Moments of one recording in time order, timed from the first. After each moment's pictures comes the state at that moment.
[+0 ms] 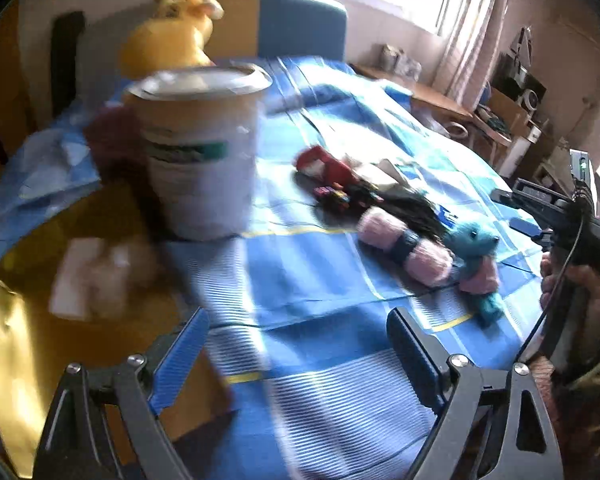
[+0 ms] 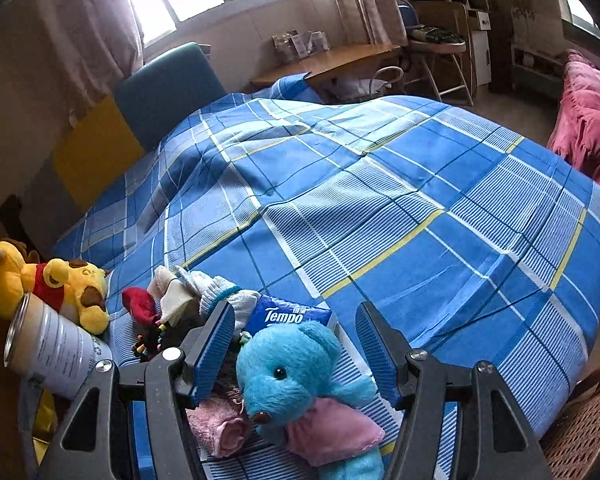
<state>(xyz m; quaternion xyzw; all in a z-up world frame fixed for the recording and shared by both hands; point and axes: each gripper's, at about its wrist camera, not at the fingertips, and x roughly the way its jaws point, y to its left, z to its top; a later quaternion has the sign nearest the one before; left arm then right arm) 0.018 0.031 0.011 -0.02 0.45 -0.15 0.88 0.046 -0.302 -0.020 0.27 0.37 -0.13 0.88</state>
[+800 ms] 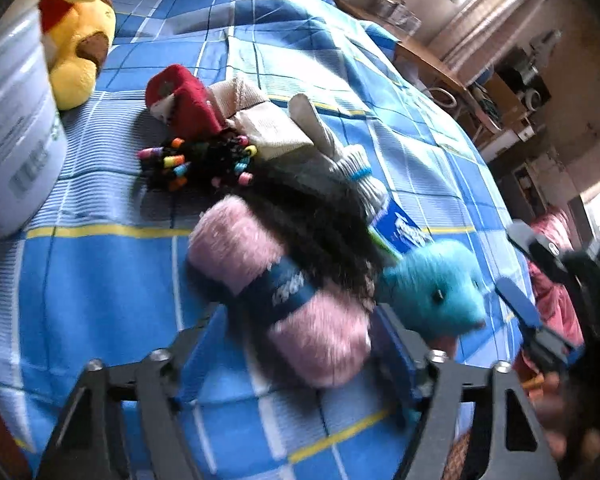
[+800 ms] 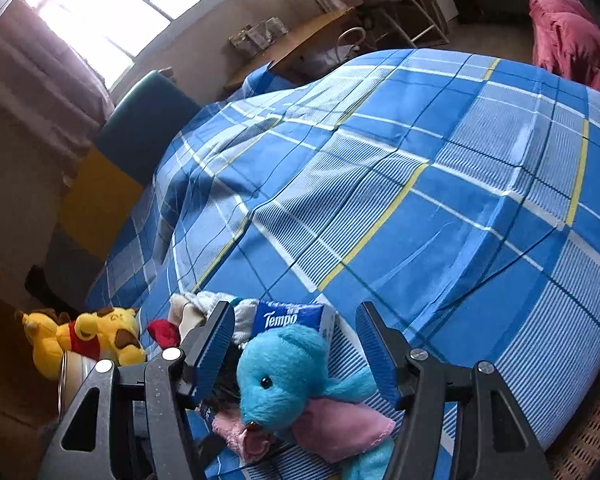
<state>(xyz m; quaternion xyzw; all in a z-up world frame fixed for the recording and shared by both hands) 0.120 -0.116 -0.055 -0.10 0.55 -0.18 0.81 0.038 -0.344 -0.041 0.41 0.36 -0.11 0.83</state>
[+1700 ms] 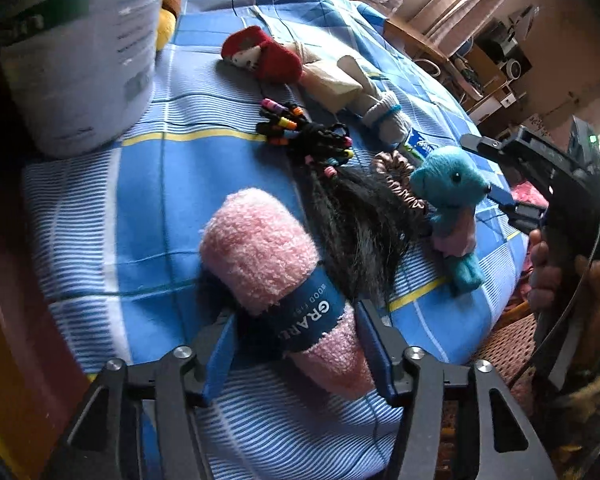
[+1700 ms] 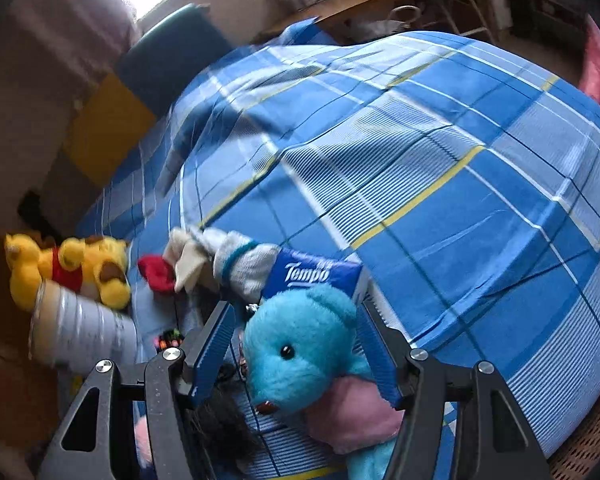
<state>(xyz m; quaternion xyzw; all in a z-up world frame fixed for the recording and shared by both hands) 0.044 -0.006 -0.056 -0.06 0.57 -0.23 0.78 0.067 -0.302 -0.053 0.32 0.44 -0.06 0.84</state>
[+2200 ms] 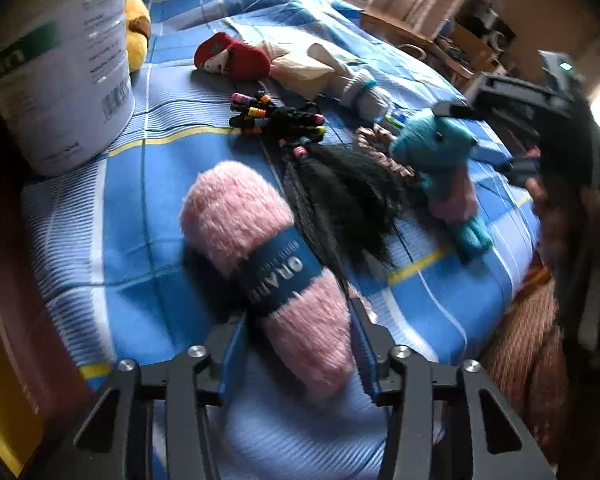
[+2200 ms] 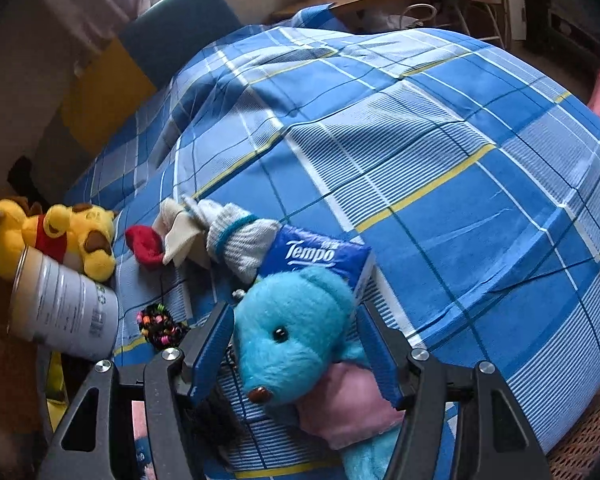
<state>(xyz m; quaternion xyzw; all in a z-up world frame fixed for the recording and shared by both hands) 0.019 -0.024 -0.061 0.01 0.54 -0.25 0.80 0.069 -0.297 -0.059 0.30 0.46 -0.07 0.83</state>
